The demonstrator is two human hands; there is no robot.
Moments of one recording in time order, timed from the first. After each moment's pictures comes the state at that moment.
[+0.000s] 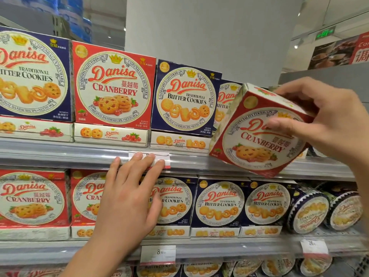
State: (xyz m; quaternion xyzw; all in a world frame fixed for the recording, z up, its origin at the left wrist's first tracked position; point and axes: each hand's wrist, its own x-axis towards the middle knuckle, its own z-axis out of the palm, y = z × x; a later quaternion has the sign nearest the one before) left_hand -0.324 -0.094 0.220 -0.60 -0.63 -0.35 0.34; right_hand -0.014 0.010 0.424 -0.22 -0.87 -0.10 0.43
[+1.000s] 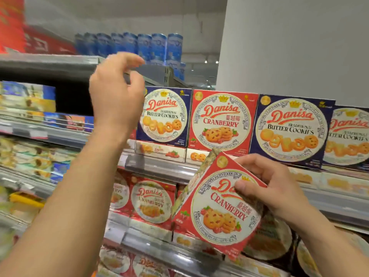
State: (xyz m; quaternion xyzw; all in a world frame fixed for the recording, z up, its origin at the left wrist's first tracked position) left_hand -0.465 -0.216 0.431 -0.33 -0.58 -0.58 0.46; right_hand -0.218 -0.022 0.326 -0.05 -0.84 0.41 0.36
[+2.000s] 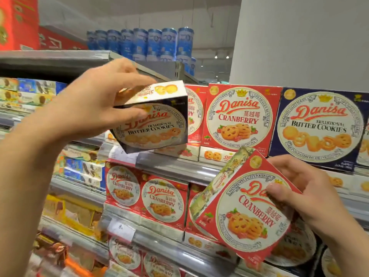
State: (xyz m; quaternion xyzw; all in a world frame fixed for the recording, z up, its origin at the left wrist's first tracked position) left_hand -0.487 -0.294 0.430 -0.57 -0.70 -0.24 0.36; right_hand -0.218 -0.012 0.319 -0.03 -0.80 0.45 0.40
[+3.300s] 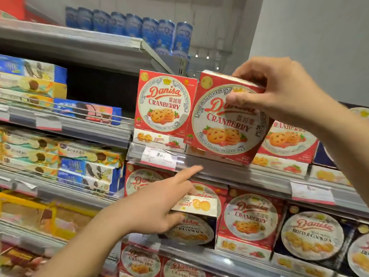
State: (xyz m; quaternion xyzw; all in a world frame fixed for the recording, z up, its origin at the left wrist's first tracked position) left_hand -0.555 -0.288 0.274 -0.71 -0.69 -0.15 0.03; right_hand -0.371 -0.140 0.474 -0.09 -0.91 -0.02 0.40
